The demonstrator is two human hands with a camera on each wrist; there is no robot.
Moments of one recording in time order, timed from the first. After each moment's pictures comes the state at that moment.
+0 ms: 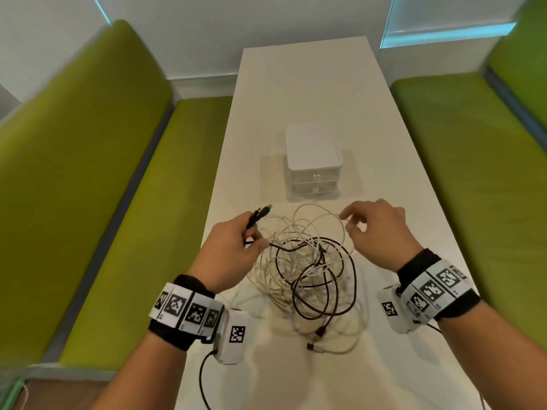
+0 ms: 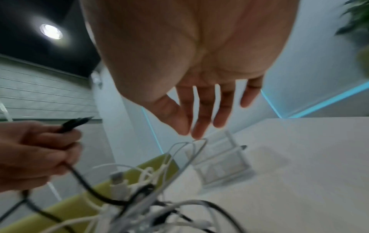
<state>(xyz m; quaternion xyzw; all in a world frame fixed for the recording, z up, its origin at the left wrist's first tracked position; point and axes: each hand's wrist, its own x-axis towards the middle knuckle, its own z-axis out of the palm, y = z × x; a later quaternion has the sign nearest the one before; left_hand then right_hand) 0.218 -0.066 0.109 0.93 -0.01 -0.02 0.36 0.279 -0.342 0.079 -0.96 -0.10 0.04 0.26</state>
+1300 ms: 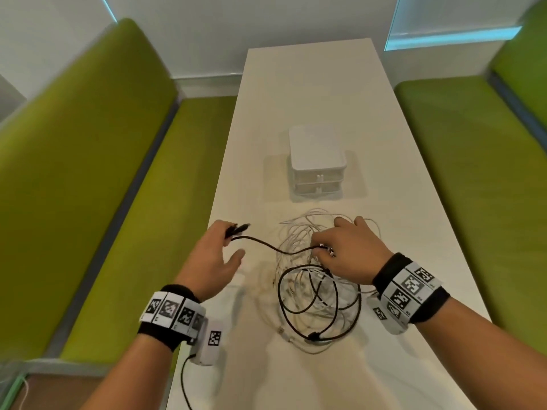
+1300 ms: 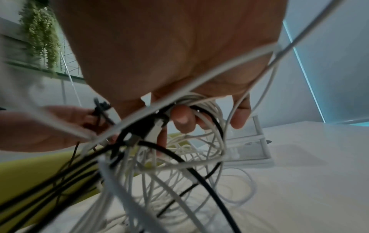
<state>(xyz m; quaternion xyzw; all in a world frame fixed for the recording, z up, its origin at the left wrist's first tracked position) 0.208 -0.013 0.054 0.95 -0.03 0.01 0.32 0.271 -0.308 0.057 -0.95 -0.29 0.10 0.11</state>
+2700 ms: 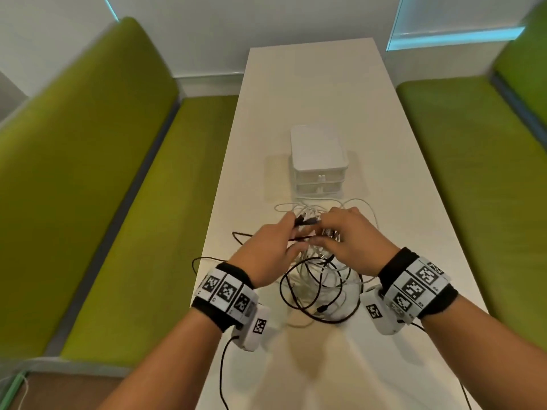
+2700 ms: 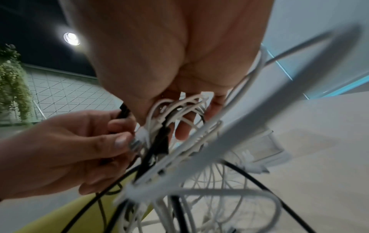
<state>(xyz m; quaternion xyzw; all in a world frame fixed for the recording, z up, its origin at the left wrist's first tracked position) 0.236 -0.104 0.090 0.94 -0.14 -0.09 0.30 0.280 -0.306 0.075 -0.89 -0.29 0.07 0.33</state>
